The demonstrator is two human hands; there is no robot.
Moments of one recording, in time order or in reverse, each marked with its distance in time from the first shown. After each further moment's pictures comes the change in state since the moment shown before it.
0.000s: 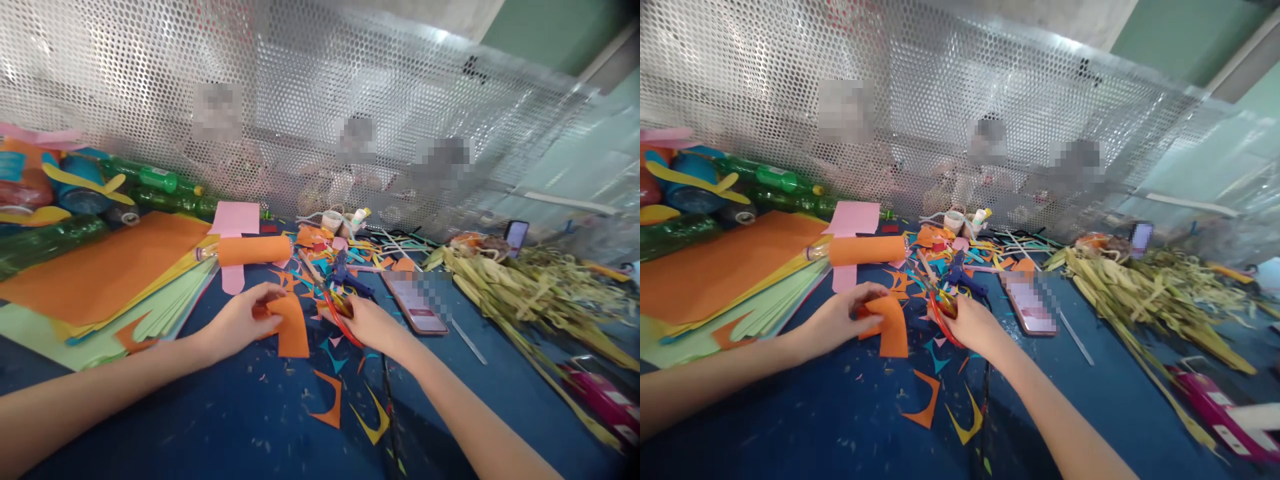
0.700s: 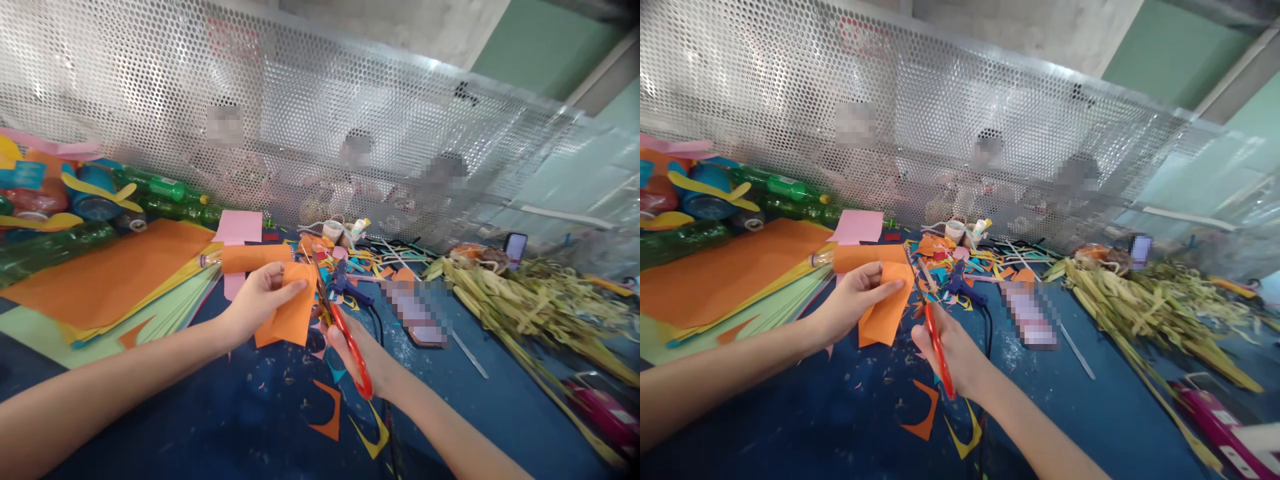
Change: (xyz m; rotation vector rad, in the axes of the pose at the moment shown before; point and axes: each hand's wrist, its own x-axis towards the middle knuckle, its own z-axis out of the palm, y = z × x) left_hand 0.026 0.049 0.006 -0.676 0.086 -0.036; right_hand -0.036 -0.036 -0.003 0.636 0.055 -0.406
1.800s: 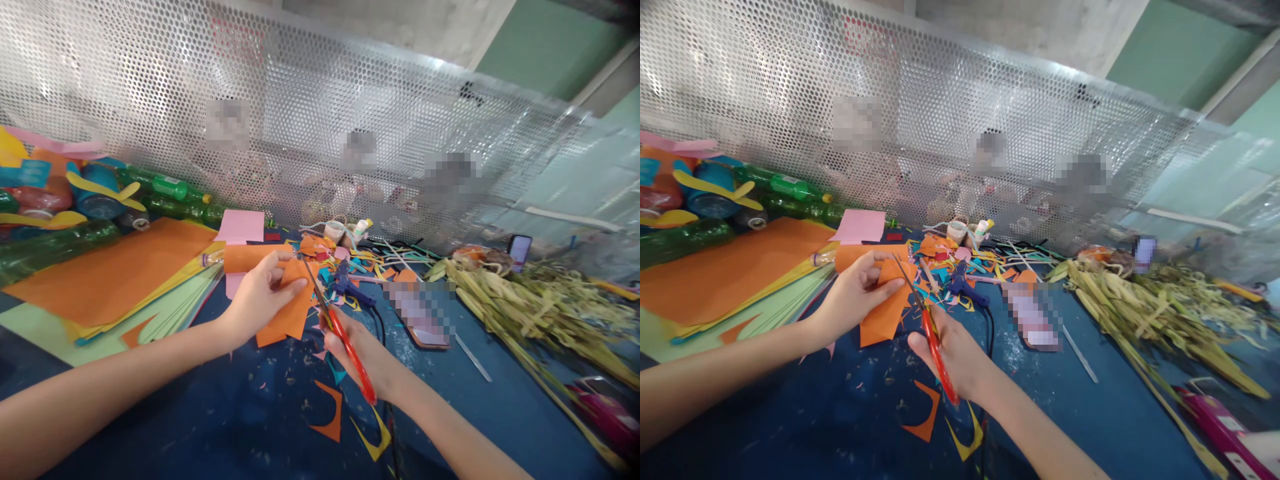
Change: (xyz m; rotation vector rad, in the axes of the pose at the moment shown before) left_hand -0.001 0.003 -0.006 0.515 0.150 0.237; right_hand 0.001 -0.005 -0.005 -0.172 -0.055 -0.038
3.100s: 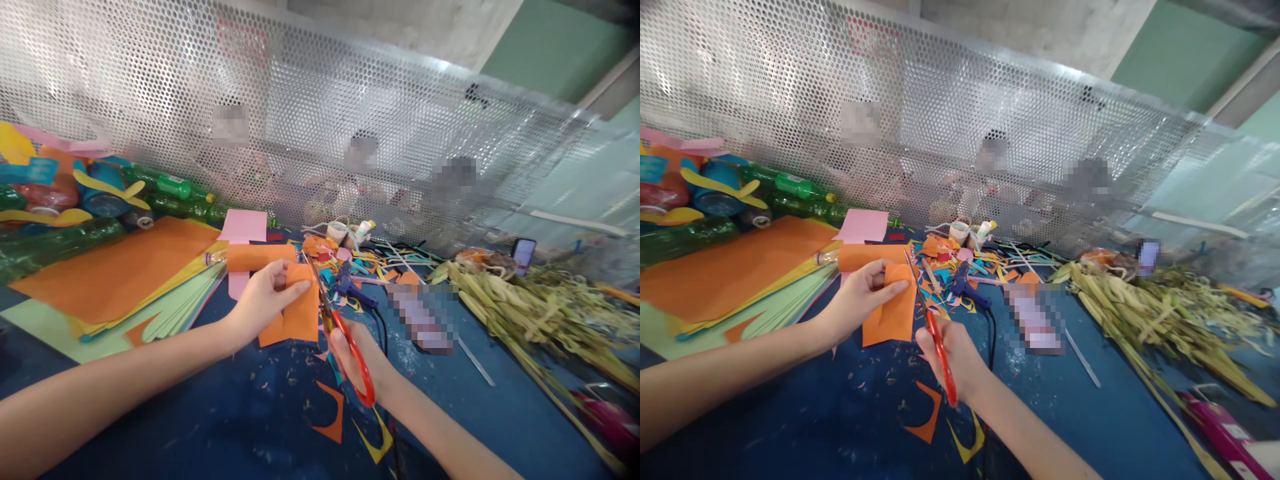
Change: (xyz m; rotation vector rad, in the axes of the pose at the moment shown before) left_hand -0.001 0.000 0.005 -0.243 -0.061 -0.175; right_hand 0.000 0.015 0.021 0.246 0.054 0.104
